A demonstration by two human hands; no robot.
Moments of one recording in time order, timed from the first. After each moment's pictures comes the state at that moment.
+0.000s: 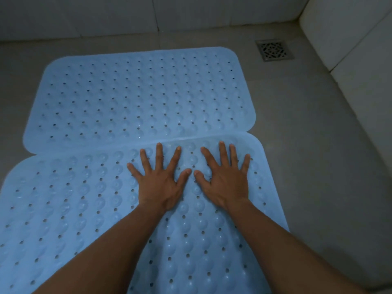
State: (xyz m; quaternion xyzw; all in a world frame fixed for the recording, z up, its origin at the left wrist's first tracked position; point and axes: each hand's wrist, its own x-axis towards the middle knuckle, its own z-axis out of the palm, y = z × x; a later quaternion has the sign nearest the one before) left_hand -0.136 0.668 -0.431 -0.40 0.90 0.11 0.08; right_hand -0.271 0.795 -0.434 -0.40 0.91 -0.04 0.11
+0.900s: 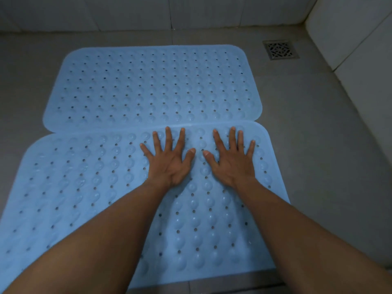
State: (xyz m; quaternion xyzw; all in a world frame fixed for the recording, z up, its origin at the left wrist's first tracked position) left_hand -0.126 0.664 -0.427 -0.40 0.90 0.16 0.07; right_hand -0.266 0.793 -0.433 -0.40 0.91 -0.02 0.12
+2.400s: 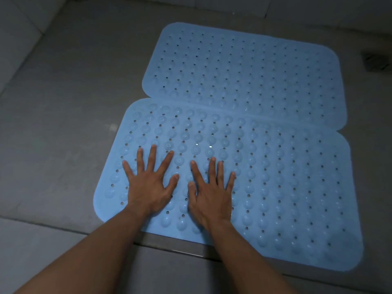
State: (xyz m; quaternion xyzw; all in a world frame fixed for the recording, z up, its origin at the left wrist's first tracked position) left_hand 0.146 0.638 -0.429 -0.49 0.86 0.10 0.05; right_hand 0.001 0.749 -0.427 -0.51 0.85 -0.05 0.16
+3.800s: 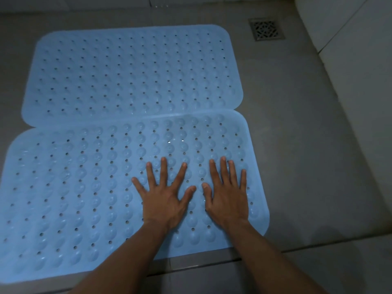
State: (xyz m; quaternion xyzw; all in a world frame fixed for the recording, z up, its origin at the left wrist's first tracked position) left_hand -0.078 0.778 -0.427 -0.38 0.91 0.10 0.09; right_hand -0.208 0.905 -0.427 -0.40 0.91 -0.03 0.12
